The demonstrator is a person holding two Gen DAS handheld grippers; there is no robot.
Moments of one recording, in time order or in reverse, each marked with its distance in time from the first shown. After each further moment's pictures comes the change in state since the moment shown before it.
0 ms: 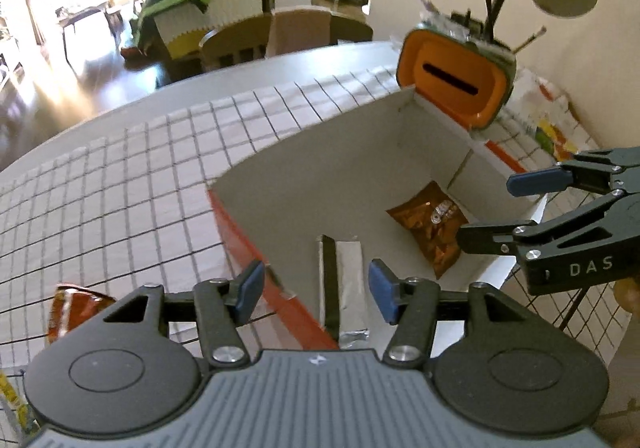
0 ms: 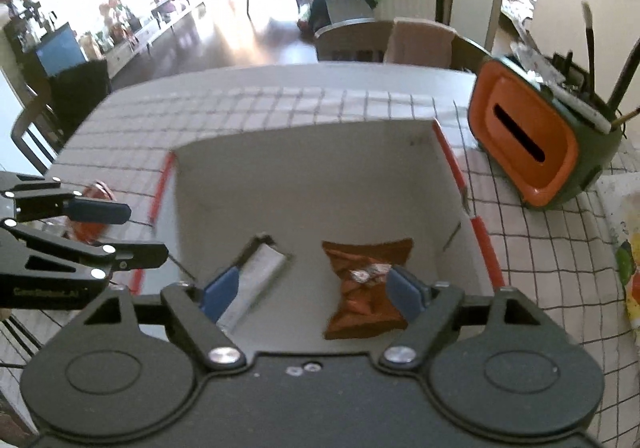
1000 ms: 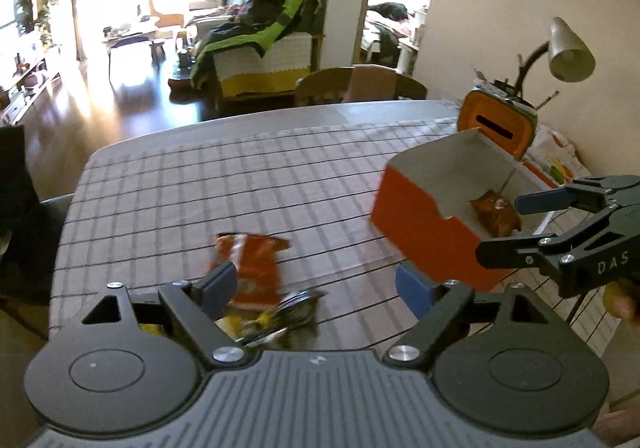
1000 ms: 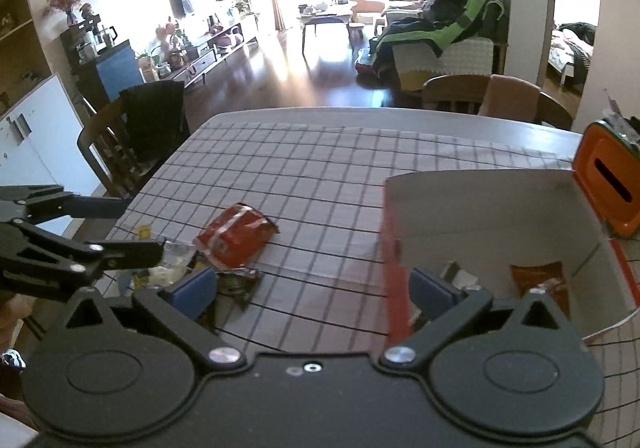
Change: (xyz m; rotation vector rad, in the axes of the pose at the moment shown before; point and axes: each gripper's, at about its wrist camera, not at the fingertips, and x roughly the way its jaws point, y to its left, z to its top) left arm -0.134 0.166 -0.116 -0.084 -0.182 0.037; right arm -0.015 0.179 -0.013 -0.057 -0.128 0.100
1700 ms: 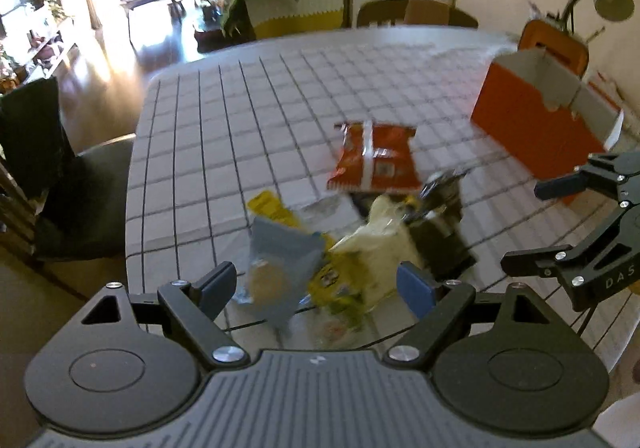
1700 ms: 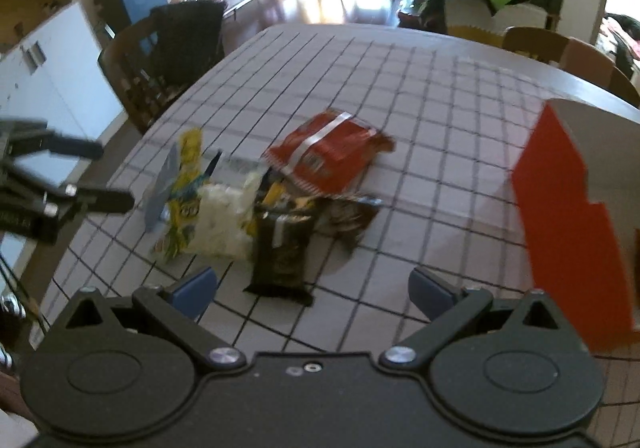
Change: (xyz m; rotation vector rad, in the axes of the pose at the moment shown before) left arm 0.019 0.123 -0.074 0.052 0.180 0.061; right arm 0.103 0.105 -0.051 -0.103 0.169 0.034
